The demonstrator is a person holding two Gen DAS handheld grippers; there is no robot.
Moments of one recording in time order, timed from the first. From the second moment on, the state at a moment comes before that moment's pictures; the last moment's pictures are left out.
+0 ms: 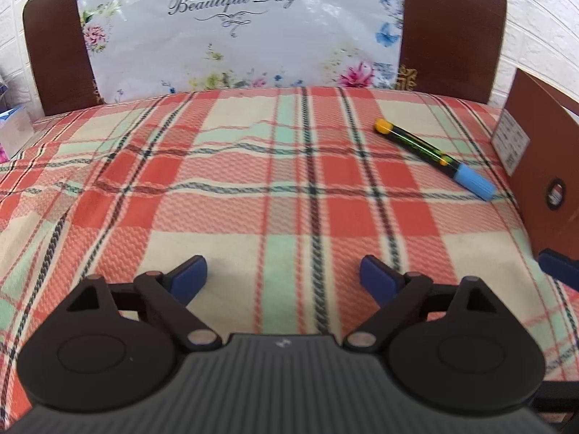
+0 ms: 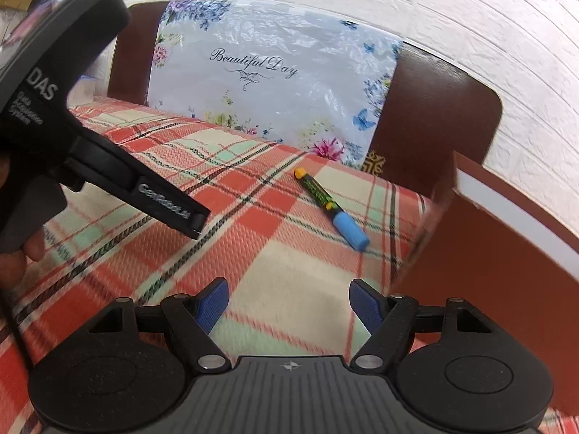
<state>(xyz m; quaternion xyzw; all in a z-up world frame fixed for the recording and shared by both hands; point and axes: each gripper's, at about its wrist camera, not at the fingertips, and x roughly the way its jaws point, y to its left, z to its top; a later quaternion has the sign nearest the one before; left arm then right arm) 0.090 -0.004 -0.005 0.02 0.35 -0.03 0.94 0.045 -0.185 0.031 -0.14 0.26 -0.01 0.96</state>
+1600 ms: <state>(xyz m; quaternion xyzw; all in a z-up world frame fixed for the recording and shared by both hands) 0.111 0.022 -0.017 0.00 0.30 -0.04 0.95 0.051 -0.202 0.038 -0.06 0.29 0.02 0.96</state>
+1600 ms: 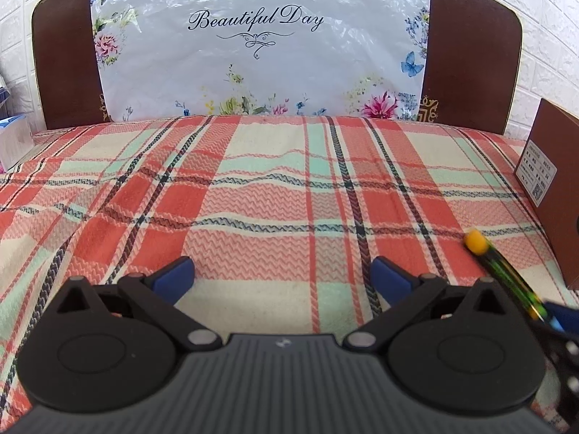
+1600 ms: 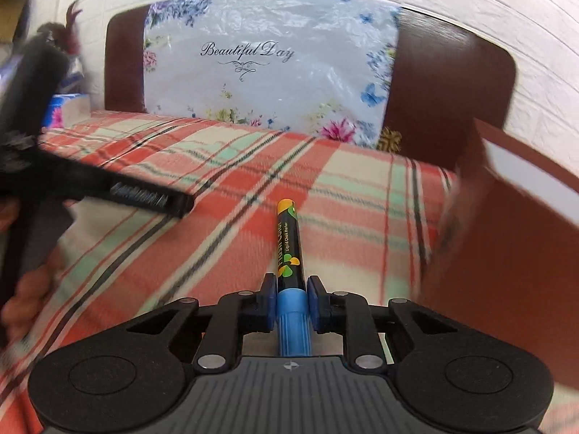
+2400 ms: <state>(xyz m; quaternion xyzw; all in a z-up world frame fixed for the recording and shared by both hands) 0.083 -0.008 -0.003 0.00 0.37 -0.03 0.93 -0.045 -0.234 0.033 0.02 0.28 0.01 0.96</state>
